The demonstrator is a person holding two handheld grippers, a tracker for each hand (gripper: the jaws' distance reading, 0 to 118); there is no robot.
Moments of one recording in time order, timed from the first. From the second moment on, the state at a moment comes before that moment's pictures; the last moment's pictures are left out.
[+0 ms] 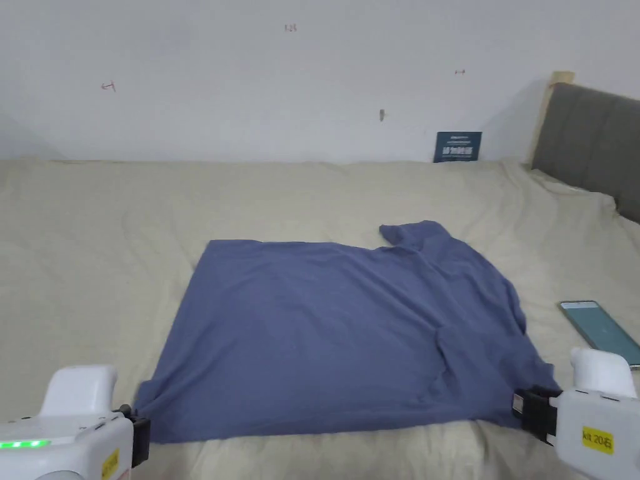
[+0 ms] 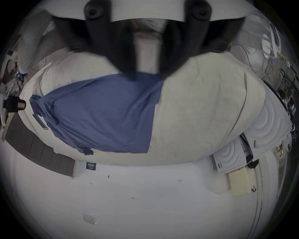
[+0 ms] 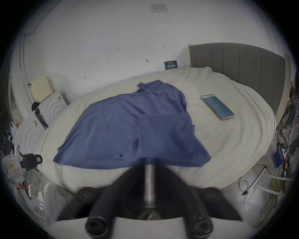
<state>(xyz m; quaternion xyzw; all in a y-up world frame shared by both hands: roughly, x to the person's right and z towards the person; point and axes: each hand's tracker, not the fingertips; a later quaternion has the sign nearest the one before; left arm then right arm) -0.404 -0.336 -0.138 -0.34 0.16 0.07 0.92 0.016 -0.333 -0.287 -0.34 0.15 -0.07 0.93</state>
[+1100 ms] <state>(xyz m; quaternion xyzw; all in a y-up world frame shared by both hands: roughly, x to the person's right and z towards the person) -0.451 -0.385 -0.212 -0.41 0.17 0.04 0.89 -0.004 -0.376 -0.287 -0.40 0.17 -0.07 0.90</state>
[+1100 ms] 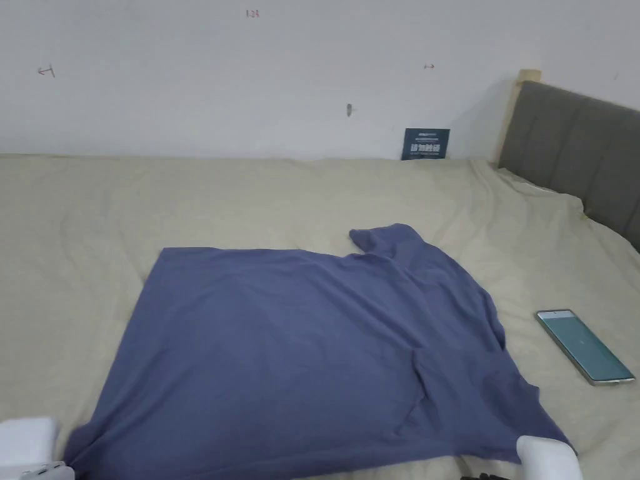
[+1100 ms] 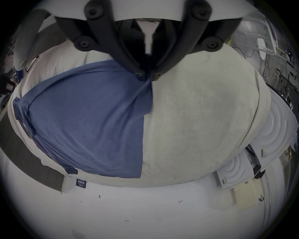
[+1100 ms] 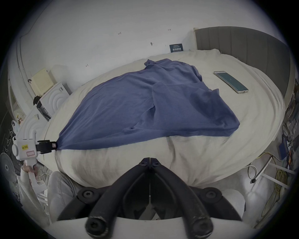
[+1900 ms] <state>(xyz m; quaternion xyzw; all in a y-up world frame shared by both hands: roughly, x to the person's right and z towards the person) -0.437 -0.372 -0.218 -0.42 0.17 0.06 0.89 0.076 -0.378 -0.376 -0.36 0.08 0.03 0.93</state>
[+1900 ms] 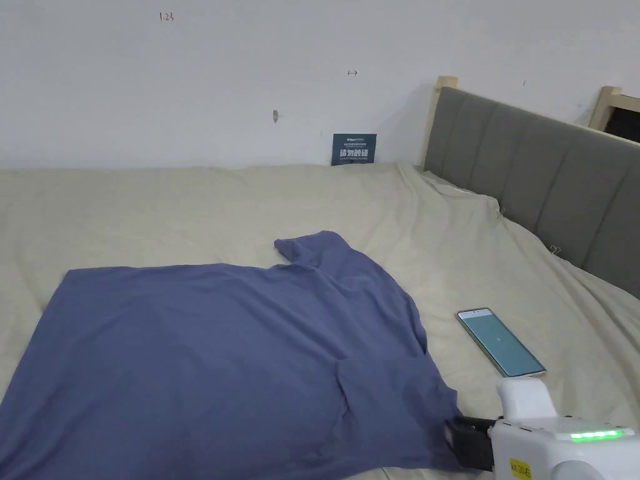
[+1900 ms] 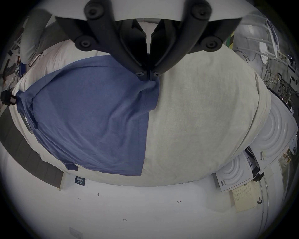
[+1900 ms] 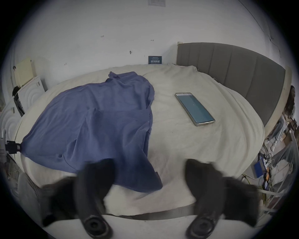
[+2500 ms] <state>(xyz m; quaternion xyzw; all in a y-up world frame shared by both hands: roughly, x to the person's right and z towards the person) -0.440 -0.340 -0.229 -0.40 0.18 0.07 0.90 0.091 -0.337 -0.384 -0.33 0.11 -0.06 0.94</state>
